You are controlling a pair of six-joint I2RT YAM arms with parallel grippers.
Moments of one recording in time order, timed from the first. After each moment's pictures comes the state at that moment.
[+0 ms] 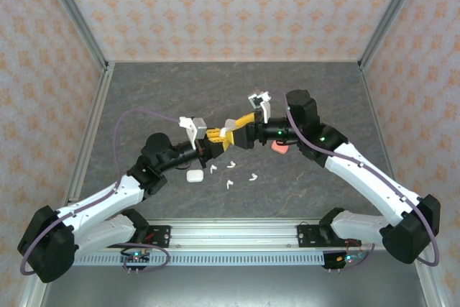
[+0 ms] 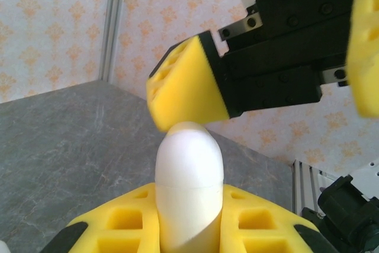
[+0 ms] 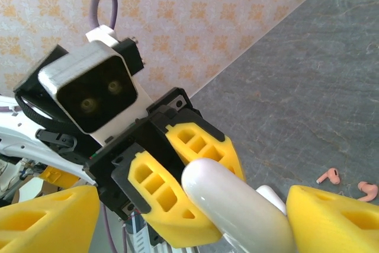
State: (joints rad) left arm -0.62 1.00 0.49 0.53 0.45 -0.28; right arm 0.64 1.14 1.04 -0.23 -0.72 0.37
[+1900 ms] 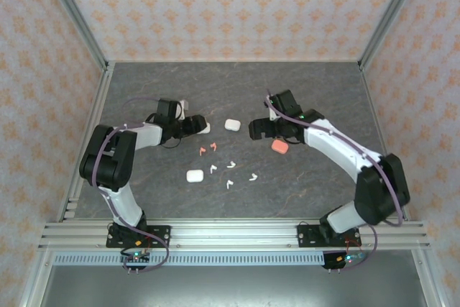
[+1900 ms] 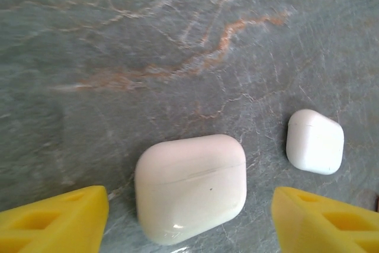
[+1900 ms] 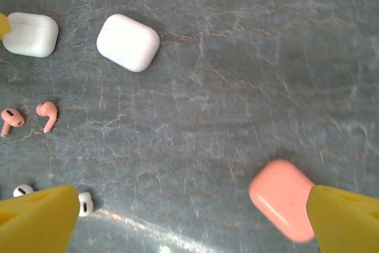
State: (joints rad) left arm -0.16 1.77 0.88 0.05 0.38 -0.54; right arm 0.51 1.52 1.13 -0.60 -0.06 0.26
